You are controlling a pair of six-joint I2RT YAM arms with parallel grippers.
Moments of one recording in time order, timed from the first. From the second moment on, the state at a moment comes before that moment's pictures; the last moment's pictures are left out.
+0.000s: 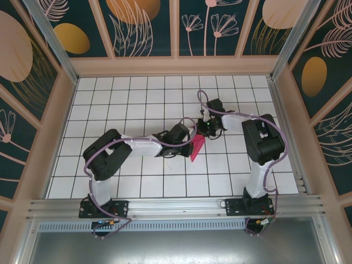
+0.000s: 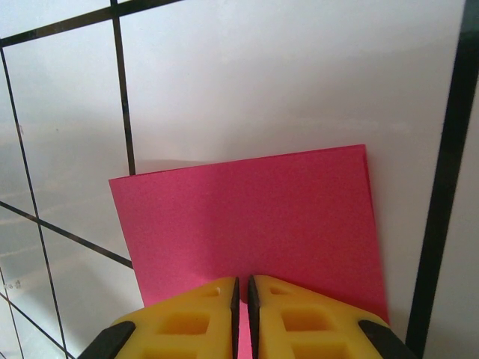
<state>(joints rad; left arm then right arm) -0.89 1.92 1.03 -0.01 0.17 -0.54 0.37 1.91 1.09 -0.32 -0.47 0.47</state>
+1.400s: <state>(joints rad) -0.89 1.94 1.04 0.00 0.18 -0.55 0.34 1.75 1.06 -0.29 -0.50 0.55</state>
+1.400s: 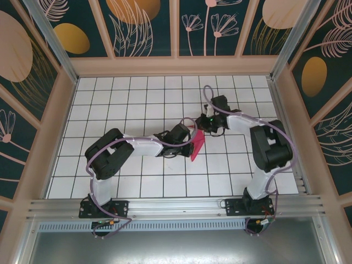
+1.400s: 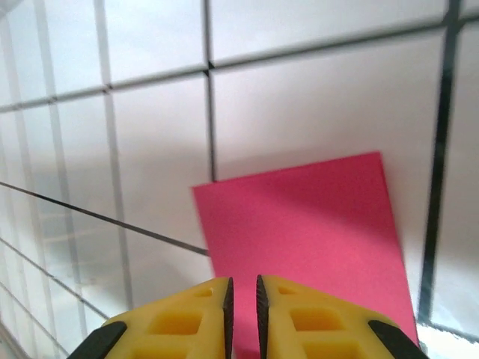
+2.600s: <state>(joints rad) -0.89 1.94 1.04 0.00 0.20 -0.54 0.47 1.46 0.51 0.03 -0.66 0.84</state>
